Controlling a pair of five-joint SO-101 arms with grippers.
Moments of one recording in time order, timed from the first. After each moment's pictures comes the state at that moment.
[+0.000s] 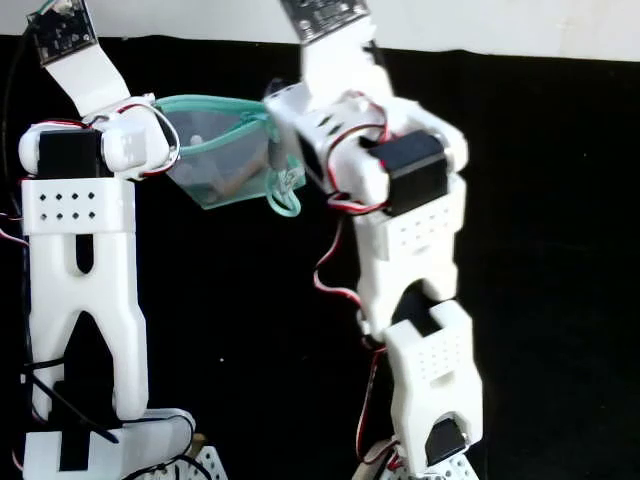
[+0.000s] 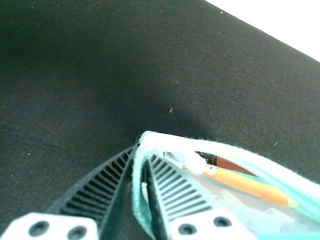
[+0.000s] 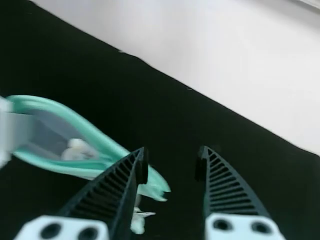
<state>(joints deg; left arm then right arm) -10.1 -0.6 -7.8 78.0 21.3 -30.9 29.5 -95.0 100.4 9.2</state>
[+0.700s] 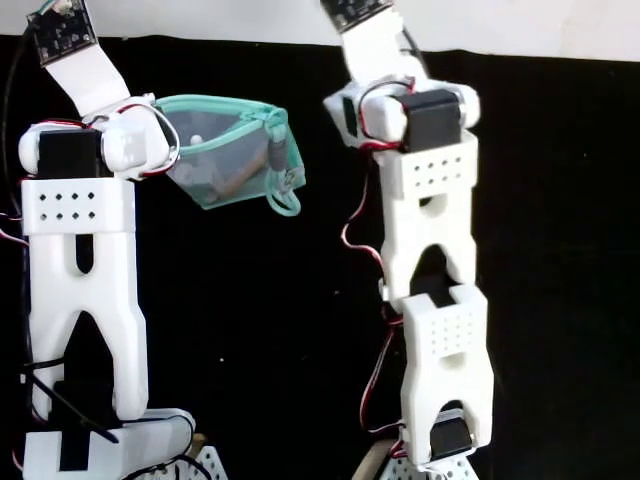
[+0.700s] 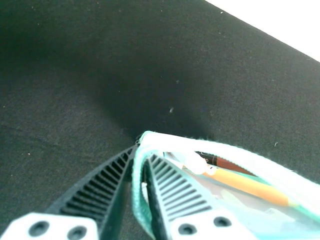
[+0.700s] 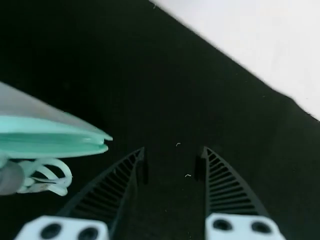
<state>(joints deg) -10.1 -0.6 -7.8 78.0 21.3 -21.5 38.2 -86.4 100.4 21.8</state>
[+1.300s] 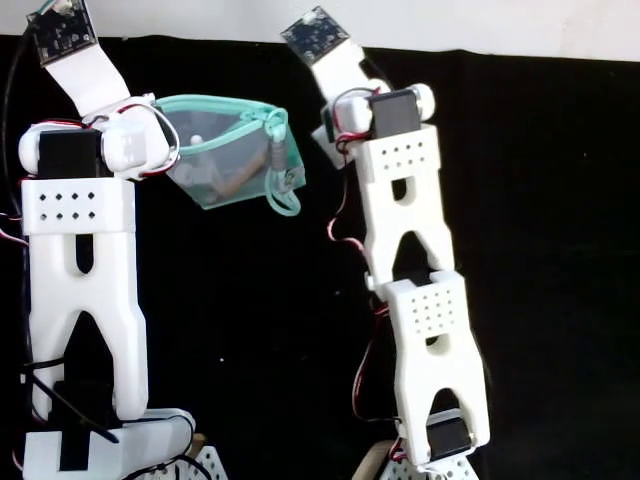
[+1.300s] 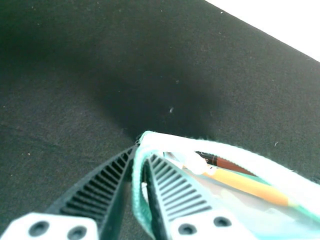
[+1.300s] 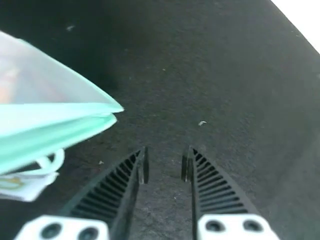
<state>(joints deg) -10.1 -0.6 -7.8 78.0 21.3 -23.4 48.9 -86.0 100.4 26.1</state>
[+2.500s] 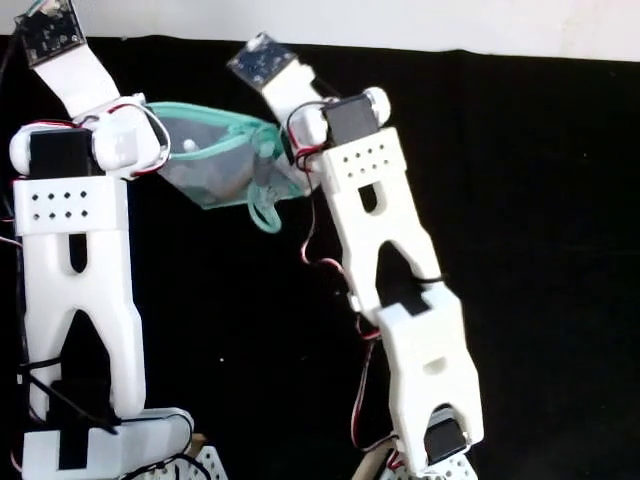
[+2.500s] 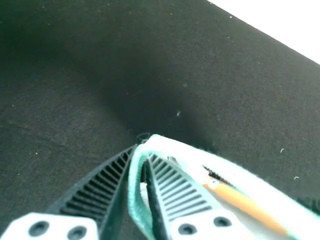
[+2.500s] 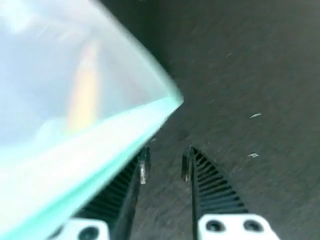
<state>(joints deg) -10.2 -0.2 -7.8 78.0 21.3 -31.6 35.4 -62.3 100.6 25.5</state>
